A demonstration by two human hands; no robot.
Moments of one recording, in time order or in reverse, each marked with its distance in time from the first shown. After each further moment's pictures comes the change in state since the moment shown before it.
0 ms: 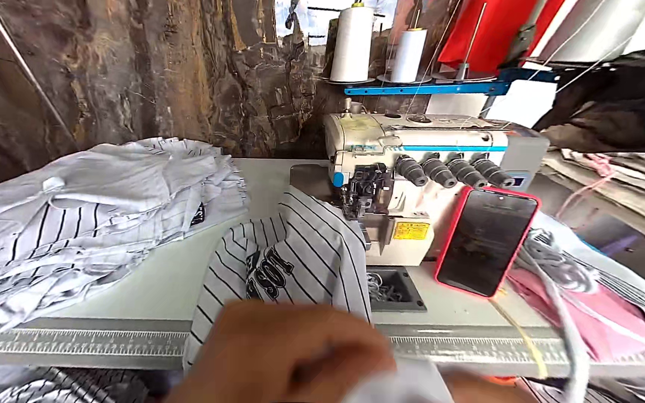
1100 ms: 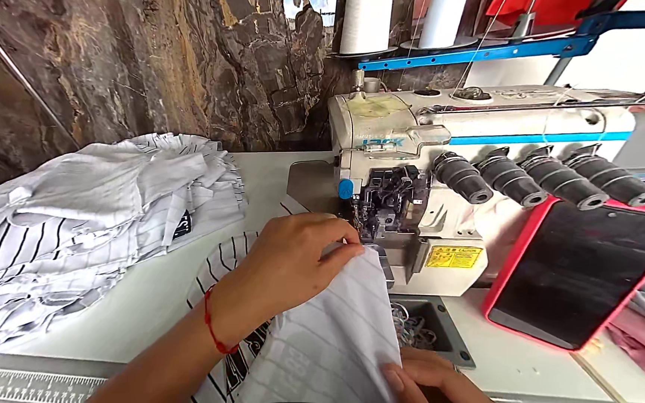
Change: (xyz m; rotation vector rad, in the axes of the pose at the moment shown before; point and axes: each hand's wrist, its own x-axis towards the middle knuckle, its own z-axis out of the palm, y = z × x) left_hand 0.070 -0.141 0.051 0.382 -0.219 0.080; right_hand 0.001 0.109 0.002 0.083 0.375 0.150
